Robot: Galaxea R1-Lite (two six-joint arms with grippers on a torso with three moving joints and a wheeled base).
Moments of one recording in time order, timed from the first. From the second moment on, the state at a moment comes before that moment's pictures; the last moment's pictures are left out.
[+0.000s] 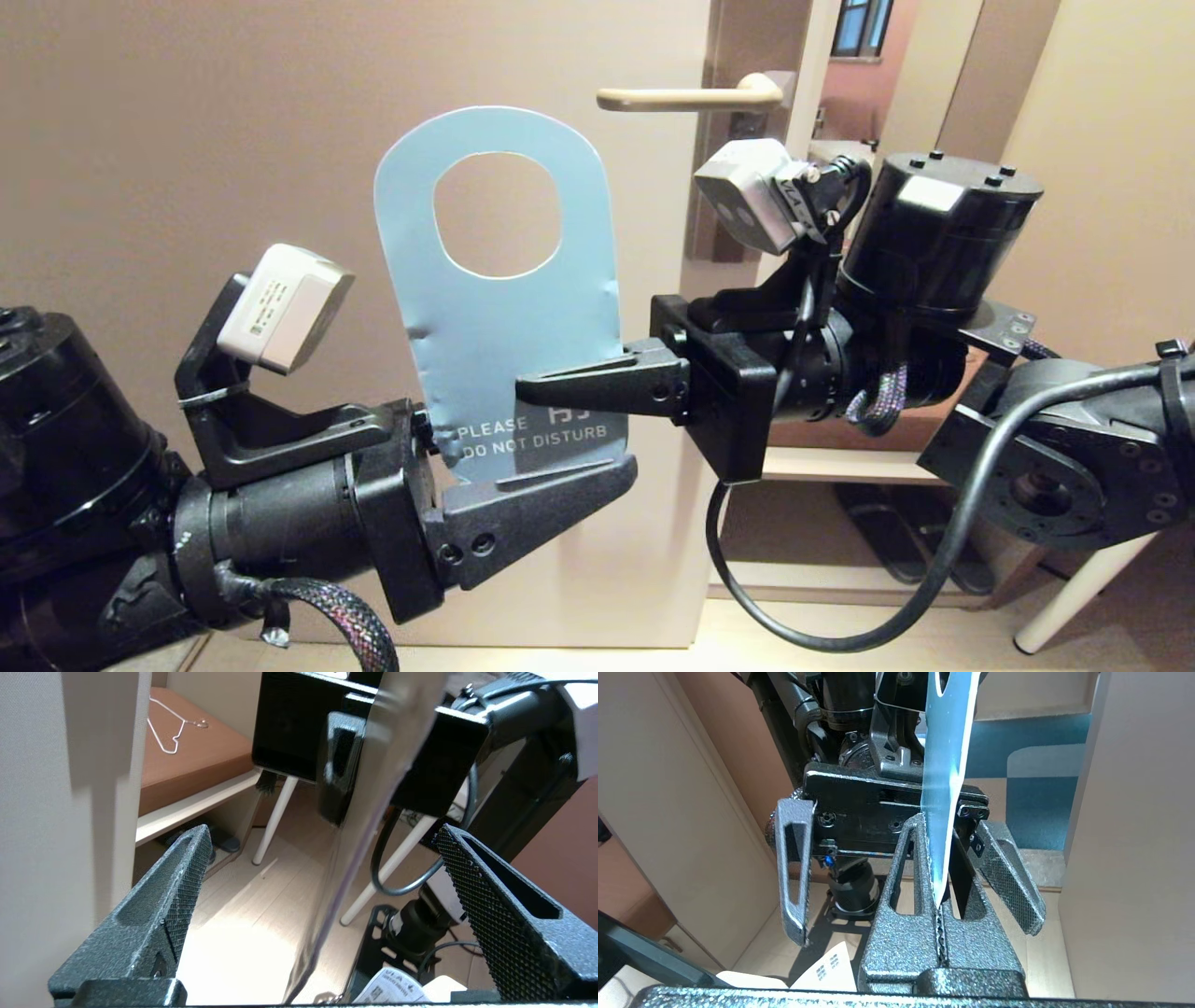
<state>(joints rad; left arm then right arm) -0.75 1.37 -0.54 -0.87 -0.41 -0.39 0.71 1.83 -1.11 -0.82 1.03 0.27</state>
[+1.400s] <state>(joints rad) -0.79 1.38 -0.52 -0.91 -0.42 -0.43 0.71 1.84 -1.10 -0.89 1.03 0.39</state>
